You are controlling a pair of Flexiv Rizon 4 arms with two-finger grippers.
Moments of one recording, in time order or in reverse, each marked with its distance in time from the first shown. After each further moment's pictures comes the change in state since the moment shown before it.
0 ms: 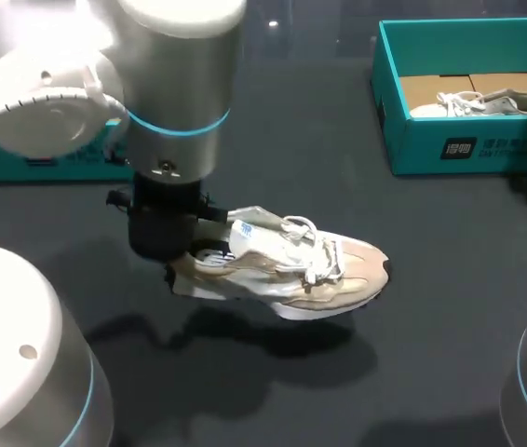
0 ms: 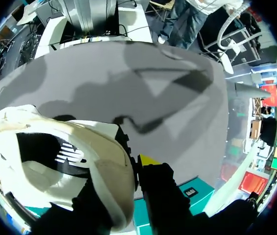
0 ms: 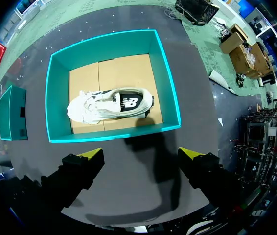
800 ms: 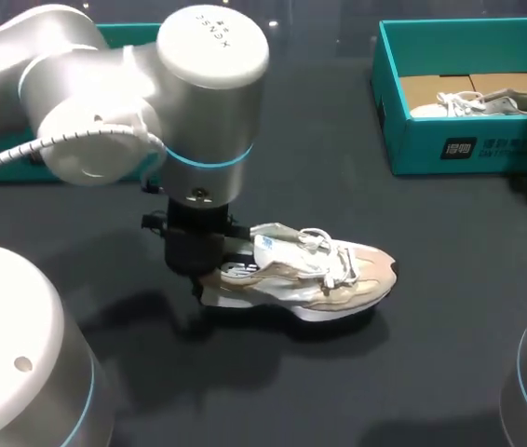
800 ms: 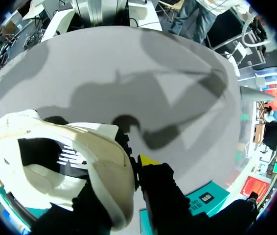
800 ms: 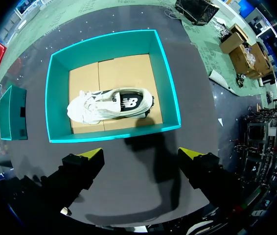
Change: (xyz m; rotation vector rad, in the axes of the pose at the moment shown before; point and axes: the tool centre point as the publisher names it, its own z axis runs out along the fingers) left arm -0.041 0.020 0.063 0.022 -0.034 -0.022; right arm 0.000 0.000 0.000 0.000 0.000 0.000
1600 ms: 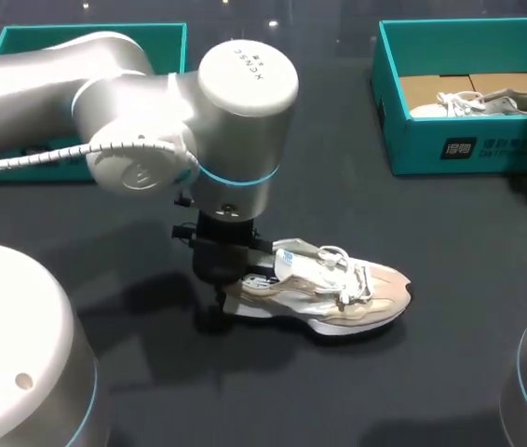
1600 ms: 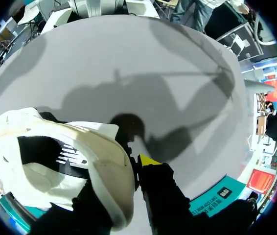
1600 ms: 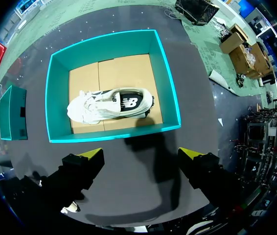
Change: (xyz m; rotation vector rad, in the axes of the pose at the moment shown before) left arm -0.035 0.014 0.043 0.015 -0.007 0.063; right arm 0.000 0.000 0.000 0.000 0.000 0.000
